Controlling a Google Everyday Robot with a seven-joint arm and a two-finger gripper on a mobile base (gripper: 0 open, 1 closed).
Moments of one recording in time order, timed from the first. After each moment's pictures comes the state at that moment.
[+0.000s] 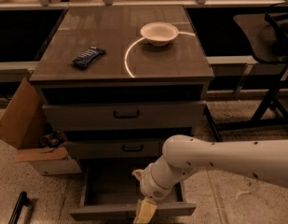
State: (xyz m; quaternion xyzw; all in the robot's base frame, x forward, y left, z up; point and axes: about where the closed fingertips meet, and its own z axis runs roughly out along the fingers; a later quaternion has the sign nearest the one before) arm 0.361 0.028 0.554 -0.66 0.68 0.28 0.14
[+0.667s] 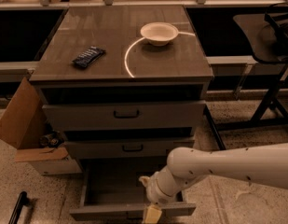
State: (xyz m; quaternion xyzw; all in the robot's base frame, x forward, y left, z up) arm 0.367 0.009 0.493 -0.65 0.69 0.27 0.14
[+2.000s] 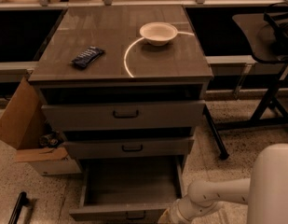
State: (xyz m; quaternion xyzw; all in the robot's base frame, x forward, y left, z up) arm 0.350 -0.080 0.272 -0.57 0.75 0.30 0.11
